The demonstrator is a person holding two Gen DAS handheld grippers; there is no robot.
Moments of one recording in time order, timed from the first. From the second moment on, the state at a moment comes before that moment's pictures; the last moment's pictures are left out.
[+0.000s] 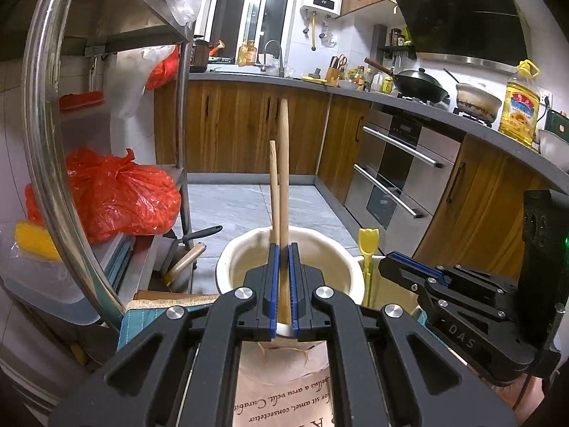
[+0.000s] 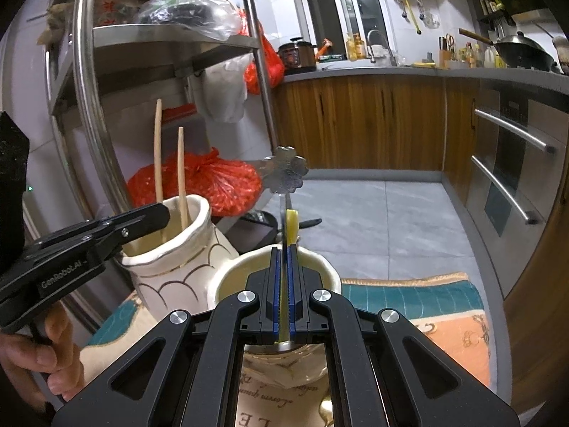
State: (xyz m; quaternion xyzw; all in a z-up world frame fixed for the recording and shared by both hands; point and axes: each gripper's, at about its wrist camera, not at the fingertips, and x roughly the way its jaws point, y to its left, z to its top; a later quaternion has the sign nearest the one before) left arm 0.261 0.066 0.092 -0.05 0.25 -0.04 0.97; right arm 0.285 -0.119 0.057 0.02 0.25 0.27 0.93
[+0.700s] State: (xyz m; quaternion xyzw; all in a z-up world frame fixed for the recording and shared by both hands) left arm 0.208 0.087 0.101 -0.05 0.23 -0.07 0.97; right arm 0.249 -0.154 0.080 -0.02 0.26 0.27 0.93
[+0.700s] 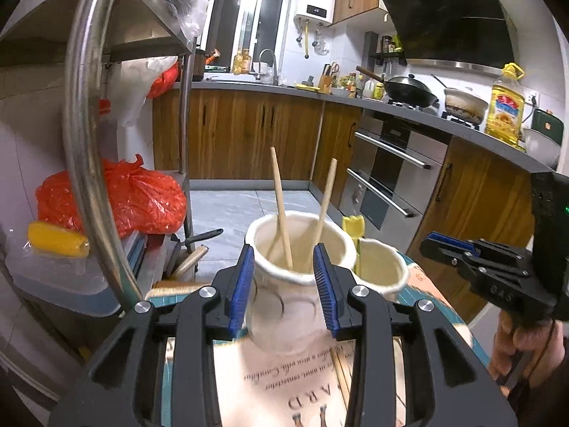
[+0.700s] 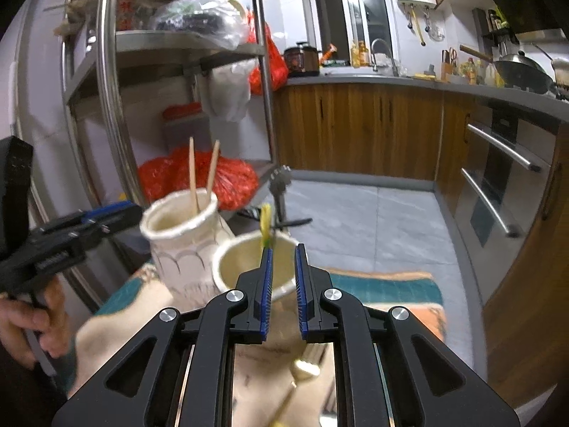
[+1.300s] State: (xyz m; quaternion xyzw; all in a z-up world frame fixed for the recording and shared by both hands) left arm 0.184 0.036 0.030 0.03 0.40 -0.17 0.90; right arm 0.207 -0.190 0.014 -0.06 0.37 0.24 0.90
